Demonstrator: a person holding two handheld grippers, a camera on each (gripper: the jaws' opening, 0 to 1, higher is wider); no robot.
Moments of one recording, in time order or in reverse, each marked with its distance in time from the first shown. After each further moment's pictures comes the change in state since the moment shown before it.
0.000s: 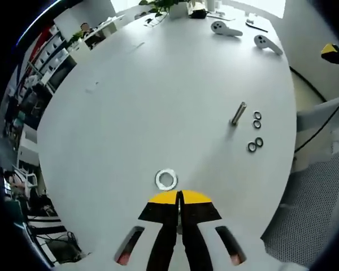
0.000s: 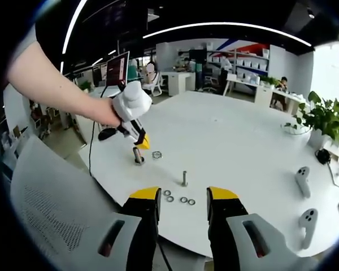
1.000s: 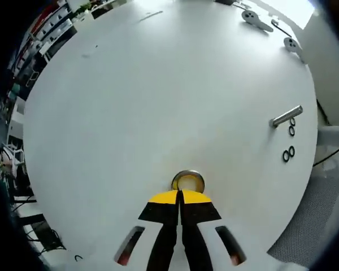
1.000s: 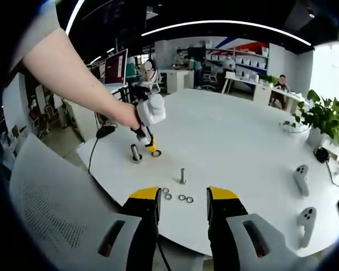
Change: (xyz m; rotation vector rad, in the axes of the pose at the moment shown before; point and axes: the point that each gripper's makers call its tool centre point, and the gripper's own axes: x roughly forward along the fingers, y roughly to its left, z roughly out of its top) left arm 0.056 0.019 -0.014 -0.144 0.135 -0.099; right arm 0.001 -0.004 -0.004 0.000 0.019 -0.015
